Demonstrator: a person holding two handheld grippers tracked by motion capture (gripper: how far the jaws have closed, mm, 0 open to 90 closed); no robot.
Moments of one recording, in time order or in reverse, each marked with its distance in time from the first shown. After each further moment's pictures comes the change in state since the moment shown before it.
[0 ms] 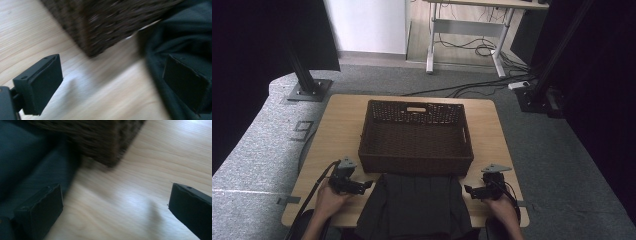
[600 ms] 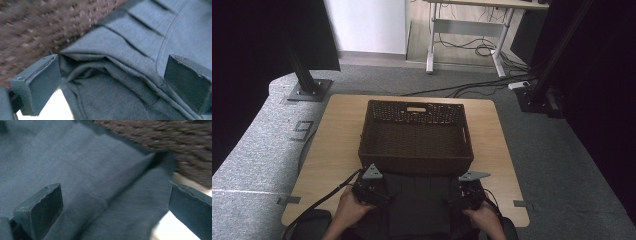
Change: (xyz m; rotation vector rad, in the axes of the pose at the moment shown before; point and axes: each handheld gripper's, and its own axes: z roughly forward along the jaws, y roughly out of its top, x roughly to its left) left arm -0.072 0.018 0.023 0.035 -0.116 0.108; right arm 0.081 0.015 0.003 0.022 0.176 -0.057
